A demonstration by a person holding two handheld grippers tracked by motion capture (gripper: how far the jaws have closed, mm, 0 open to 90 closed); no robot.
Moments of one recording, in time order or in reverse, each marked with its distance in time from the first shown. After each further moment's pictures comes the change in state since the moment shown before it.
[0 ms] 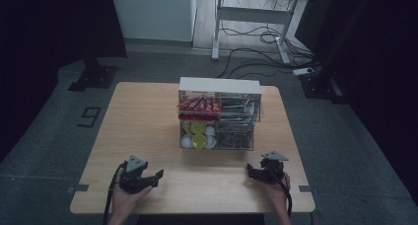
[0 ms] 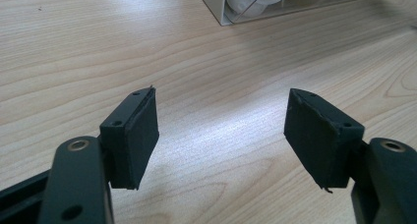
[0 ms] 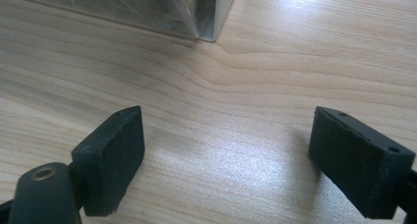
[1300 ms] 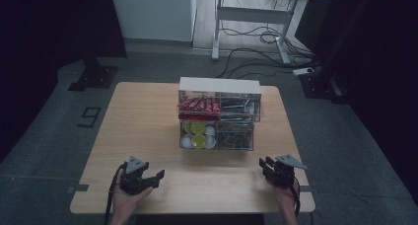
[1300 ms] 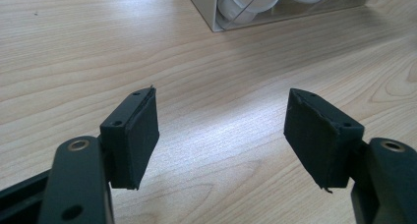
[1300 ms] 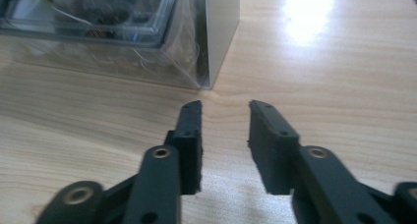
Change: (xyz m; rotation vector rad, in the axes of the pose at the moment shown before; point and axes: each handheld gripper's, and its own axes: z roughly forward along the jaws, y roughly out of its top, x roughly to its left) left arm -0.006 0.001 -0.004 -0.023 -0.008 -0.014; right arm -0.011 -0.001 -0.046 -0.193 0.052 0.096
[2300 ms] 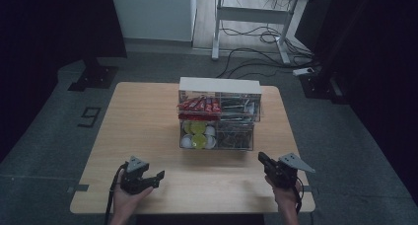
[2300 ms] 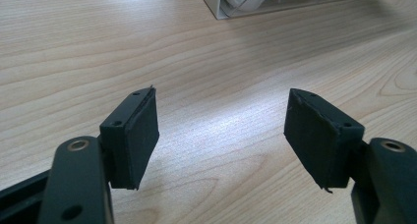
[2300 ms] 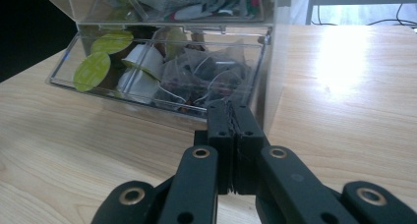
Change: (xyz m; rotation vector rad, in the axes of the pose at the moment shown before) left arm 0.003 -0.003 0.007 0.037 -0.009 -0.011; right arm 0.025 0.029 -0.037 -0.166 0.144 -0.022
